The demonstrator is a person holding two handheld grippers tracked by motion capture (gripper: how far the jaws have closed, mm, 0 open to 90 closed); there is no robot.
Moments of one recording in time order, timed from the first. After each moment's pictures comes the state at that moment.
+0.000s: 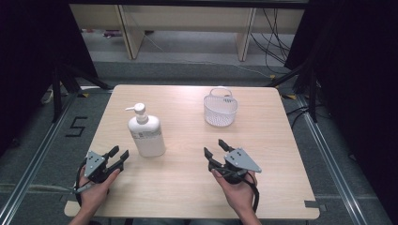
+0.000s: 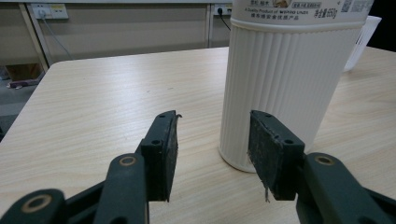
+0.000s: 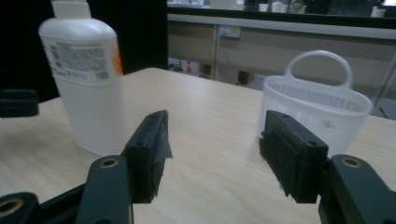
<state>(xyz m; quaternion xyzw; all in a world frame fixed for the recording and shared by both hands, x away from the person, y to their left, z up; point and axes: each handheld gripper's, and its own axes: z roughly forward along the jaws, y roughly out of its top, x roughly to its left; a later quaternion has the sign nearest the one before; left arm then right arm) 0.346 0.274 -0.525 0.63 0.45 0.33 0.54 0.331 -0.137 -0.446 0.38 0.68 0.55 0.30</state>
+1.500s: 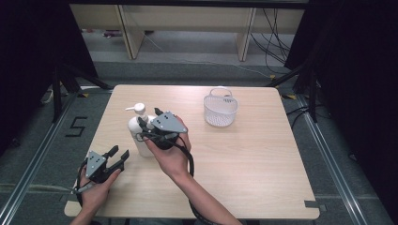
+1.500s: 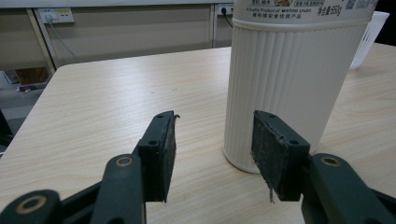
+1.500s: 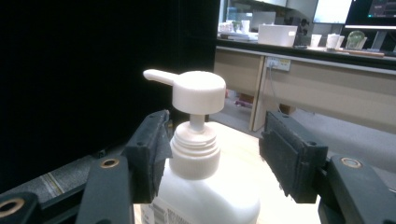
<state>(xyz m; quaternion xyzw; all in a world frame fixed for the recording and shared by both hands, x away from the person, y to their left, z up) 0.346 0.272 -0.525 0.63 0.45 0.34 0.53 0.392 0.035 -0.382 0.32 0.68 0.59 0.29</state>
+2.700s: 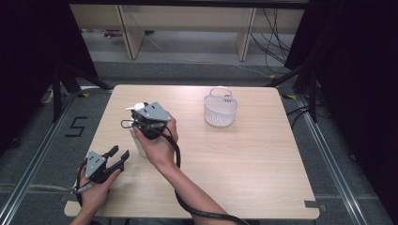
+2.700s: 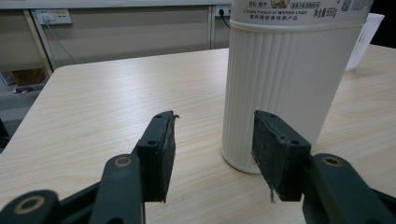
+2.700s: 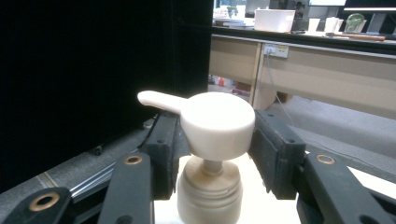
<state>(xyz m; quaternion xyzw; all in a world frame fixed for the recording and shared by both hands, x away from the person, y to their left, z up) 0.347 0.272 -0.525 0.63 0.45 0.34 0.54 0.413 0.068 -0.374 0.34 0.69 0.57 0.29</state>
